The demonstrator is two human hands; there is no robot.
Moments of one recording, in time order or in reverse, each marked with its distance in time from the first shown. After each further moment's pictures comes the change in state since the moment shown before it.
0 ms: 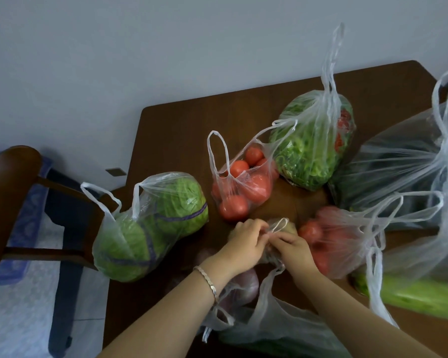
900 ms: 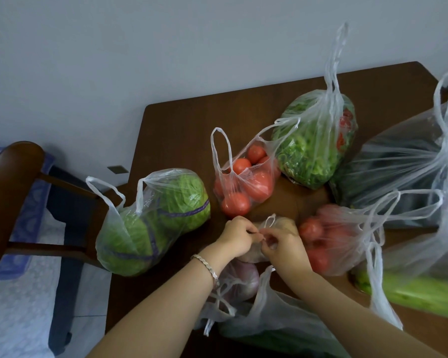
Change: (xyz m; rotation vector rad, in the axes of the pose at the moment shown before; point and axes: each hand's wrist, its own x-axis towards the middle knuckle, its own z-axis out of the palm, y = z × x) left_hand 0.012 -0.013 -0.003 -0.207 0.068 -0.224; right_hand -0.007 0.001 0.008 -0.779 0.020 -0.478
